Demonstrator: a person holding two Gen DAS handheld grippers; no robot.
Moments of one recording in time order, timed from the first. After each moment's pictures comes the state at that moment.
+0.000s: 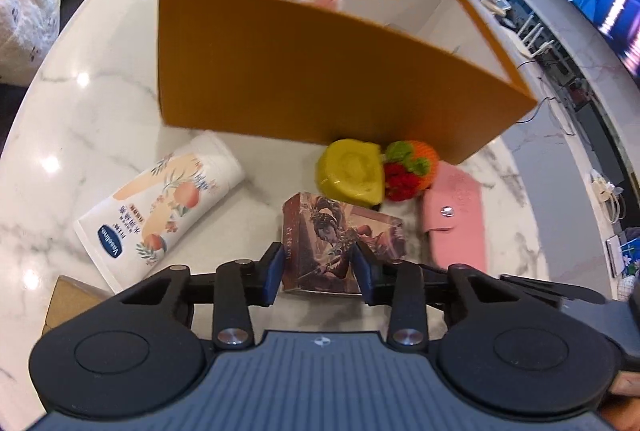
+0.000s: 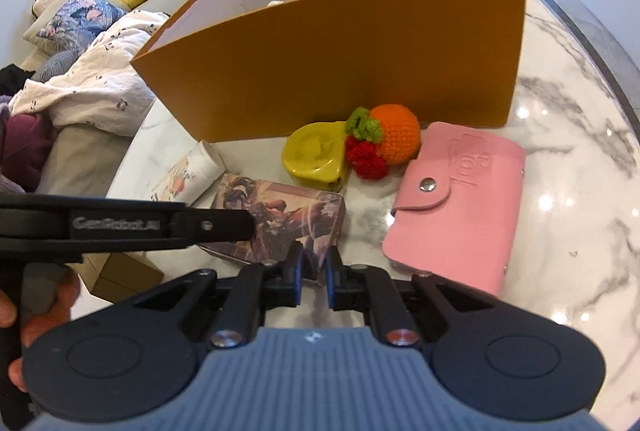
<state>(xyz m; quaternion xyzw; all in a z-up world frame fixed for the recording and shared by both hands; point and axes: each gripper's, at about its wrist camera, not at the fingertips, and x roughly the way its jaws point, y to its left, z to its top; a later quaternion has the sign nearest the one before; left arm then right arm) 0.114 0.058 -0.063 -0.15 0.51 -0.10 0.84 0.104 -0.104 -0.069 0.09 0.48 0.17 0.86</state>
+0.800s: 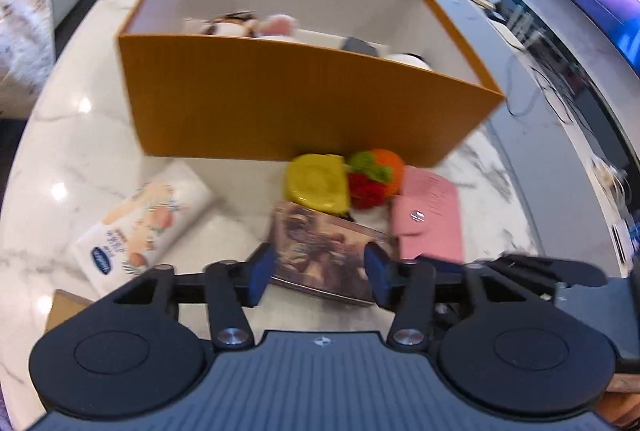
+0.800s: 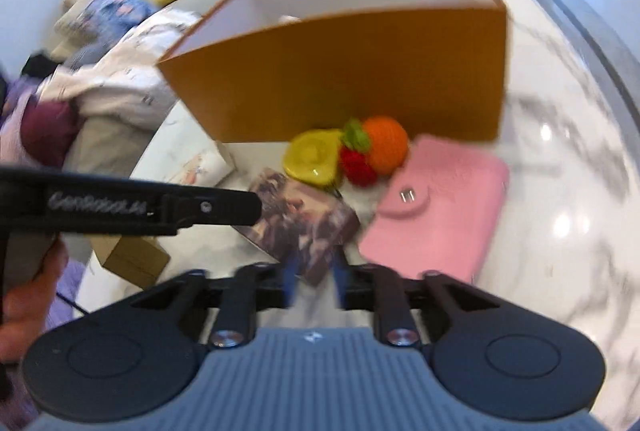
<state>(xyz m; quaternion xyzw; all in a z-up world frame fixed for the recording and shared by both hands) 0.113 0.042 -0.044 -0.11 0.51 -0.09 0.85 0.099 -0.119 -0.054 0.03 0.44 0.24 0.86</state>
